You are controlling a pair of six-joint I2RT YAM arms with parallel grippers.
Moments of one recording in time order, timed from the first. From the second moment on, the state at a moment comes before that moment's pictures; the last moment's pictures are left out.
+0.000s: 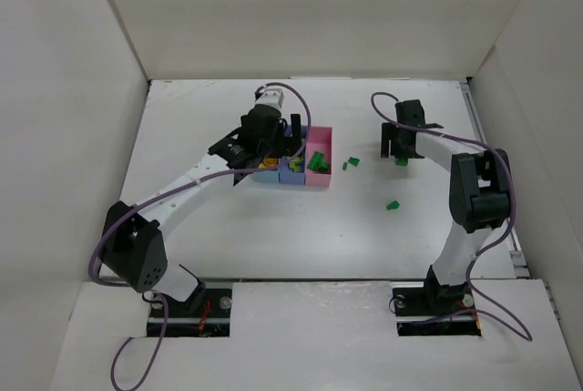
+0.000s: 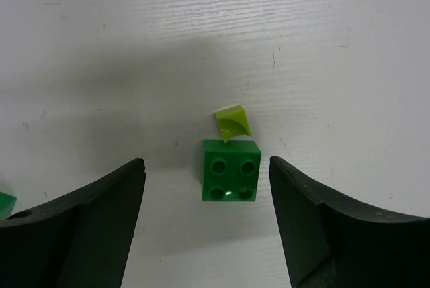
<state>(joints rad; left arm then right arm) -0.65 1.47 1.18 -0.32 -0.22 -0.45 0.13 1.85 1.21 -0.34 0.22 0.14</state>
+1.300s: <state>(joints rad) -0.41 1.41 1.12 -0.34 -0.14 -0.50 0.59 1.76 1.47 -0.32 0.01 -0.03</state>
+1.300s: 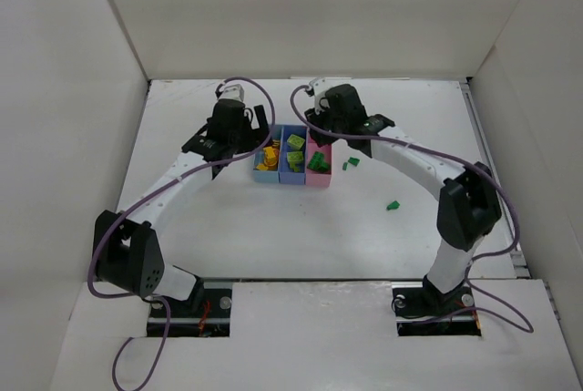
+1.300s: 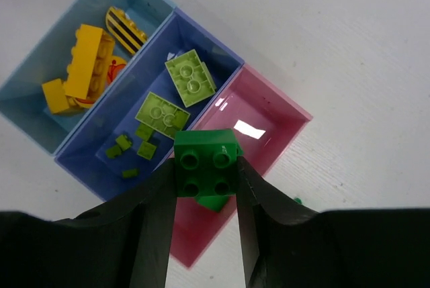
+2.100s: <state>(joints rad) -0.38 1.41 1.10 -0.32 -0.13 -0.50 0.43 1.70 1.40 -0.38 0.11 0.12</state>
